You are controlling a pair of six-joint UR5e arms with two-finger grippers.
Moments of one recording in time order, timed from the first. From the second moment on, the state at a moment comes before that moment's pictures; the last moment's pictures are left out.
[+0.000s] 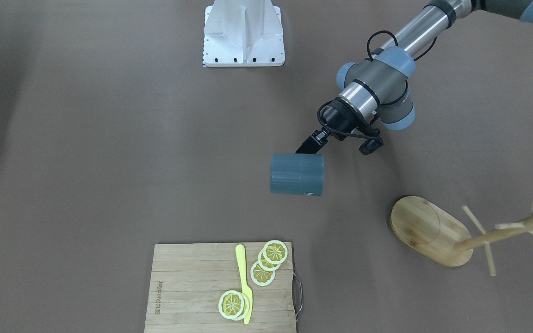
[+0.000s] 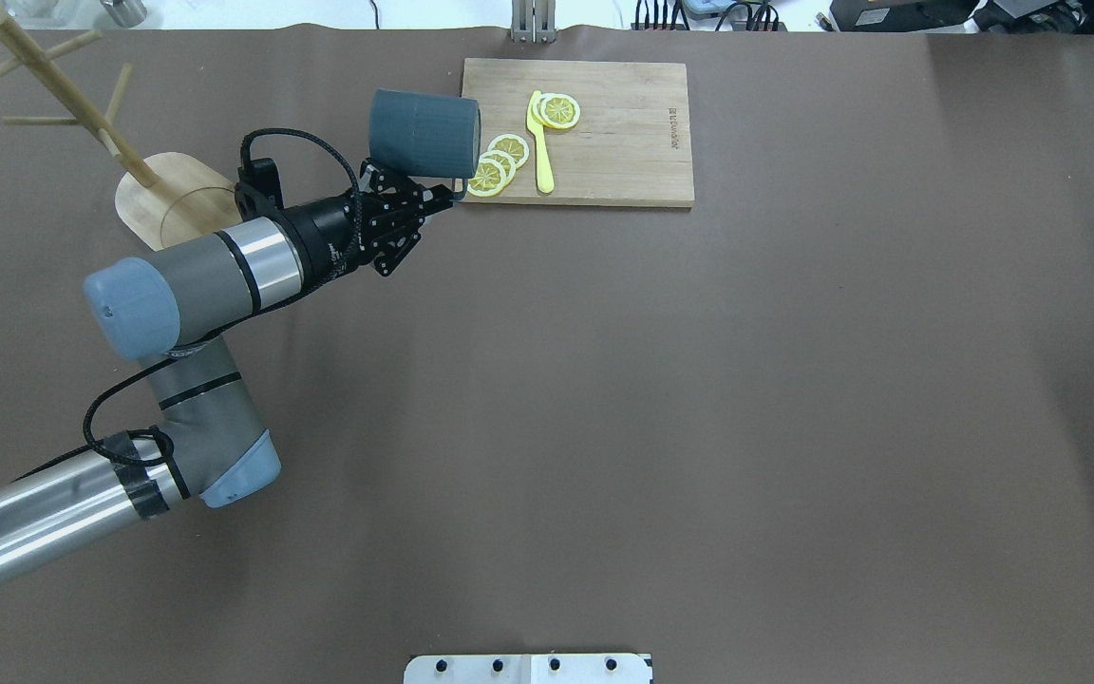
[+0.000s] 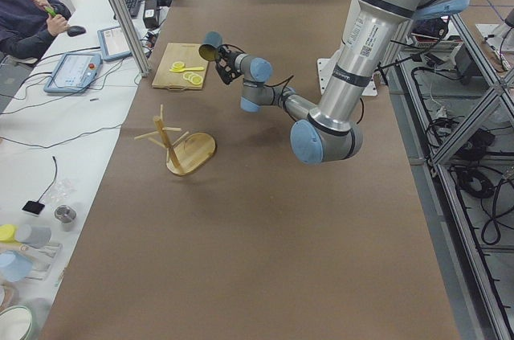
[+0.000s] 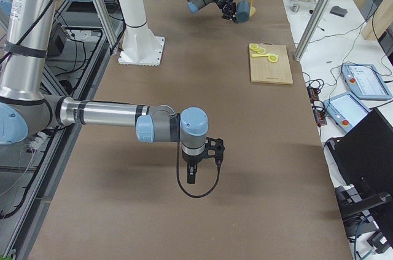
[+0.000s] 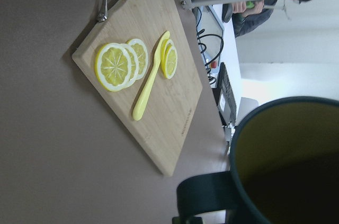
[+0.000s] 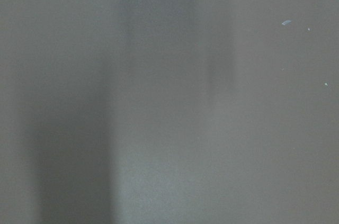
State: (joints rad) left arm -0.61 -2.09 -1.37 -3.10 -1.48 -2.33; right arm 1.51 -1.84 1.80 -1.49 2.26 0.09
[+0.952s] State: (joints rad) left arm -0.69 -1.92 -1.36 -3.39 -1.35 -2.89; right arm 1.51 -1.84 1.81 -1.49 2.25 0.09
